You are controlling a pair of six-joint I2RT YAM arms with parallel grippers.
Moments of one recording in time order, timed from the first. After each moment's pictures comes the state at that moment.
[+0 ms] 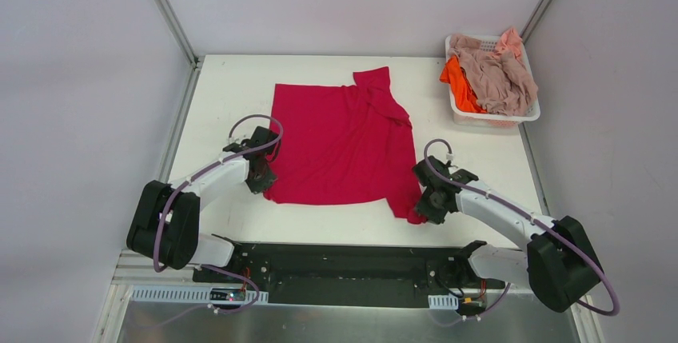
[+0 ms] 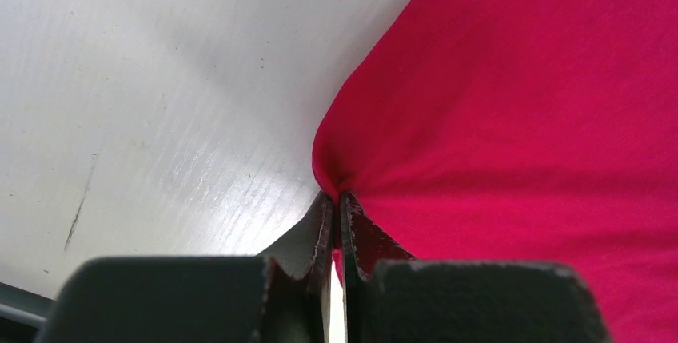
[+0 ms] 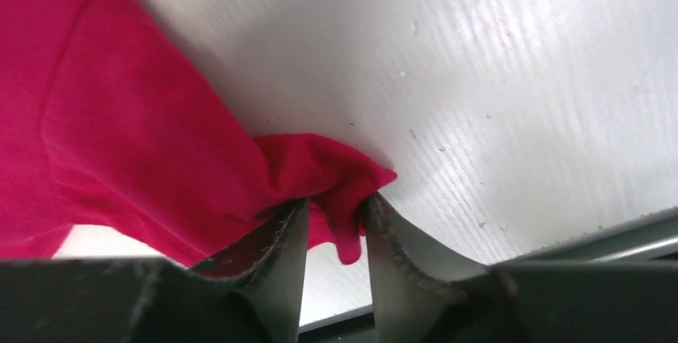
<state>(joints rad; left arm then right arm) -0.34 1.38 0.72 -0.65 -0.32 -0.89 0.58 1.17 0.58 -0.82 0.23 1.12</state>
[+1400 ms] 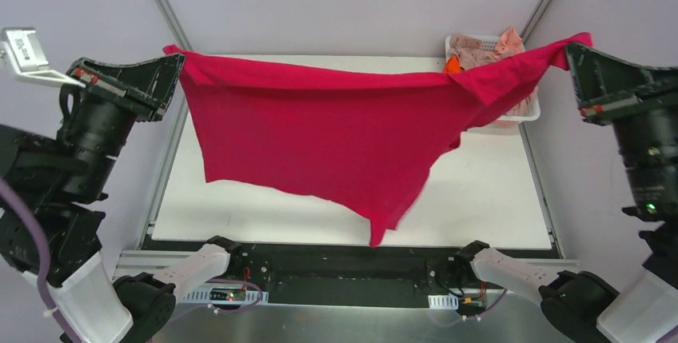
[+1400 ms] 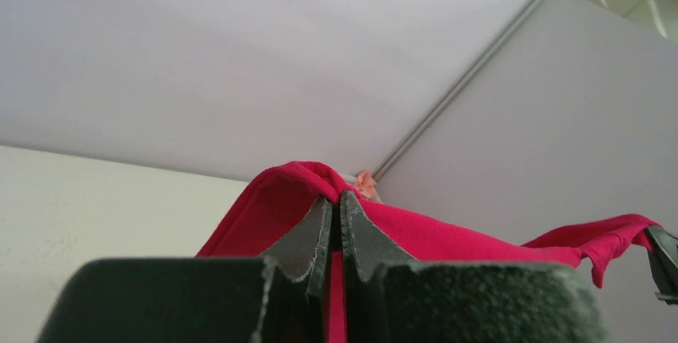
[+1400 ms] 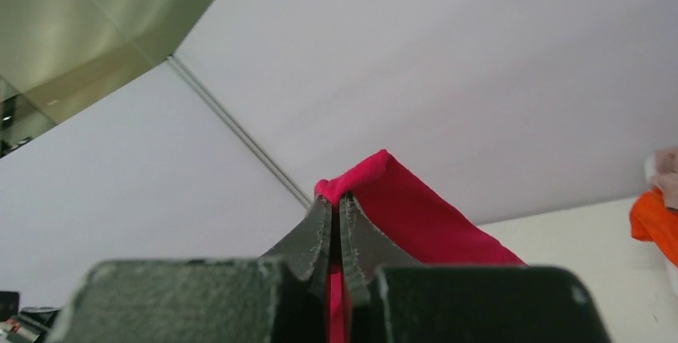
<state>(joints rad) -0.34 0.99 2.13 -0.87 -0.10 -0.60 0.58 1.03 2.23 -0.86 0.38 0.57</state>
